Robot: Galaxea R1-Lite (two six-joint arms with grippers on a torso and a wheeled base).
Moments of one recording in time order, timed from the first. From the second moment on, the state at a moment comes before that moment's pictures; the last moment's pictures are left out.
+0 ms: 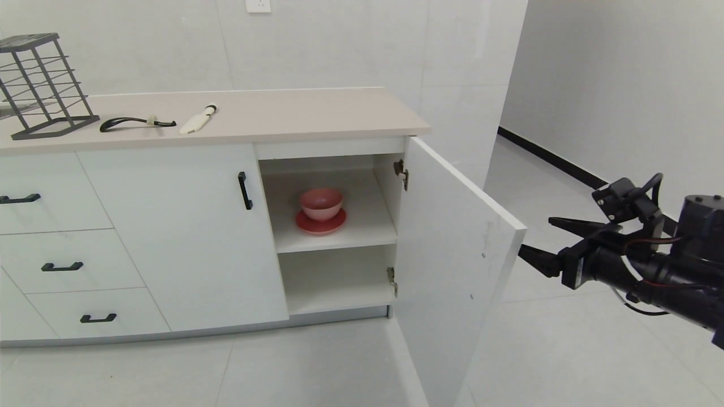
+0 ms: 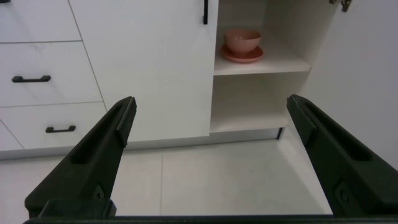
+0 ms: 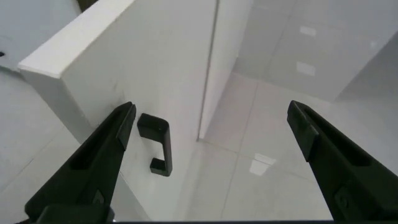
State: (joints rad) left arm 0.00 0.00 0.00 0.00 0.00 -0.01; right arm 0.17 1.65 -0.41 -0.96 0.31 -0.15
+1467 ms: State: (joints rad) left arm 0.00 0.00 0.00 0.00 0.00 -0.02; right arm 0.43 1.31 -0.15 -1.42 0.45 -0.01
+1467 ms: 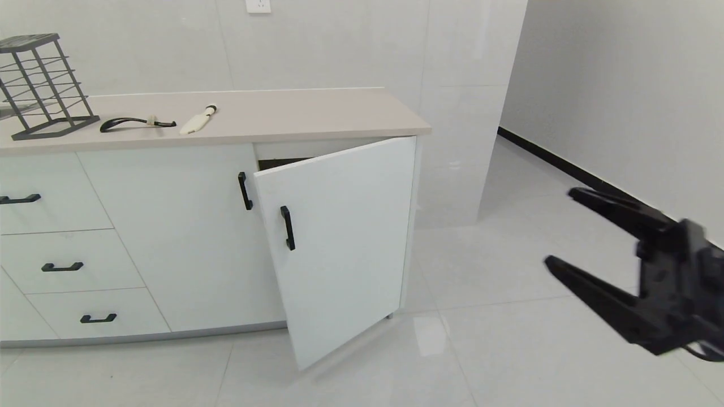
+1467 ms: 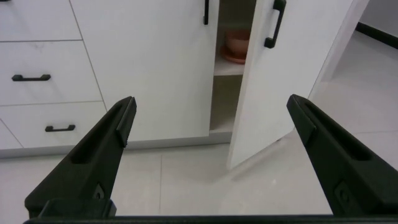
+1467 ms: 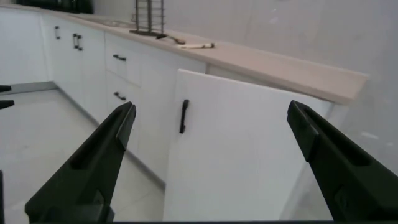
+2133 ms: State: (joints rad) left arm 0.00 0.00 0.00 0.00 0.00 -0.02; right arm 0.03 0.16 -0.01 -0.47 0.44 -0.07
